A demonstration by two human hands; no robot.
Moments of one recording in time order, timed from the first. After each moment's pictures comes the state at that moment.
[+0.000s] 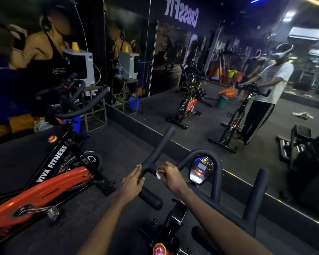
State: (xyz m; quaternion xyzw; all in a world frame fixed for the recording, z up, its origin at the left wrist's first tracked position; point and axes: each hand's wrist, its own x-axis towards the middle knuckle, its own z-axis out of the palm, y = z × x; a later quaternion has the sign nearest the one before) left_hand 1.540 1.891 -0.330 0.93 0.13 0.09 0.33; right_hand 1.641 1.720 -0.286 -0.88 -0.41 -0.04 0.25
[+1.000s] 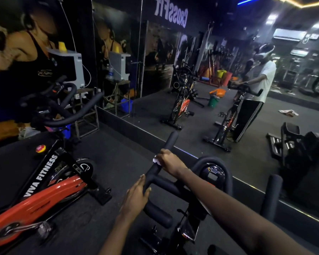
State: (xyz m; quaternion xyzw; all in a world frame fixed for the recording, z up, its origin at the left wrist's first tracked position) left_hand 1.557 1.901 -0.339 0.90 0.14 0.12 0.39; right_hand 1.728 1.782 -0.259 -0.87 -0.47 -0.04 0.09
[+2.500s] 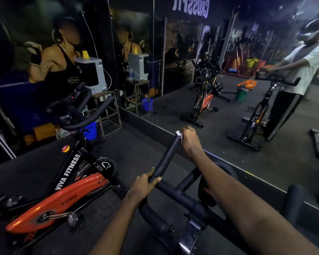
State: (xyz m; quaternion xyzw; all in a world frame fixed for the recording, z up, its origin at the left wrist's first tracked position) left_hand 1.602 1.891 -0.294 0.90 0.20 0.04 0.37; right_hand 1.810 1.762 -0.205 -0.91 -0.29 -0.13 0.26
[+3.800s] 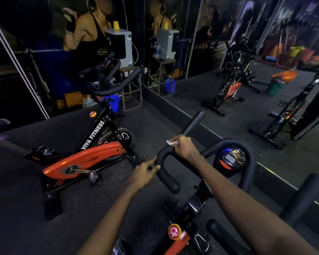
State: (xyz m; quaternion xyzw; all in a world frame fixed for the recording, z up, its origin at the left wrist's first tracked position) left_hand 1.496 1.885 -0.330 0.86 0.27 0.08 0.43; right_hand 1.683 1.780 -0.270 -0.87 -0.40 0.07 0.28
